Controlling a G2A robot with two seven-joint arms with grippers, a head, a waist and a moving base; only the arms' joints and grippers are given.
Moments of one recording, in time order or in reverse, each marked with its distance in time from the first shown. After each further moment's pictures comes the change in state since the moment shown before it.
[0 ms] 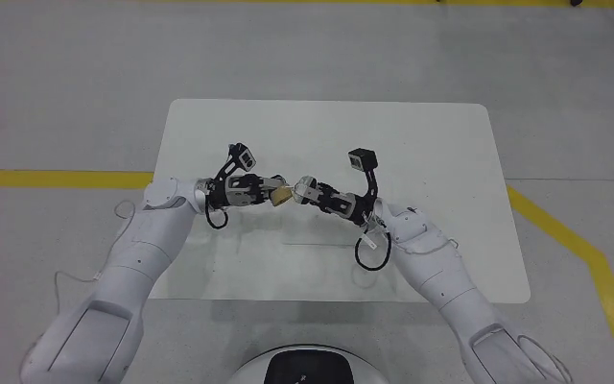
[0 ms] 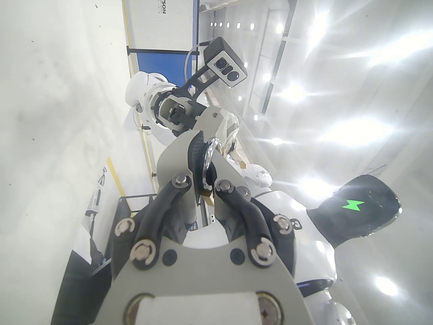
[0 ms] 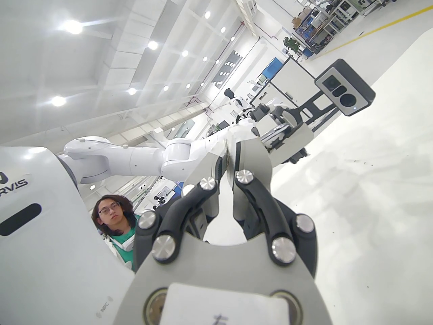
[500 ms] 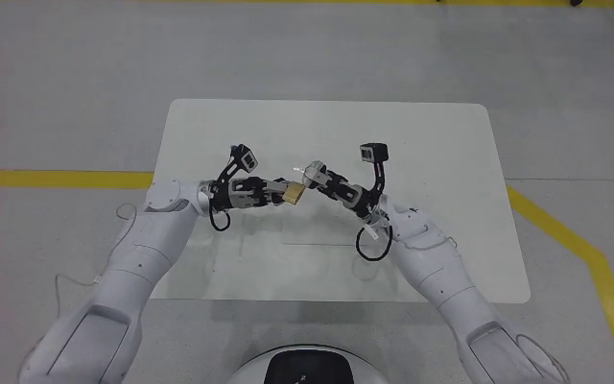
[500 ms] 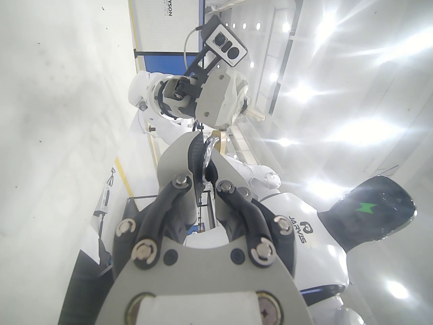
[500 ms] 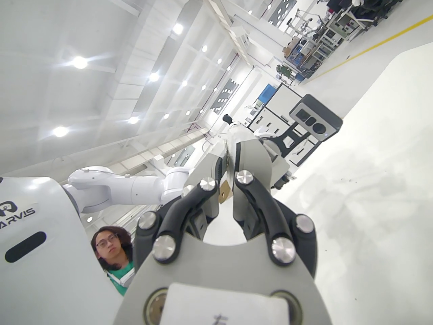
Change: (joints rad) left arm 0.024 0.011 0.009 -0.059 0.044 -0.030 0.057; right arm 0.007 -0.020 0.017 0.052 0.041 0.018 -0.061
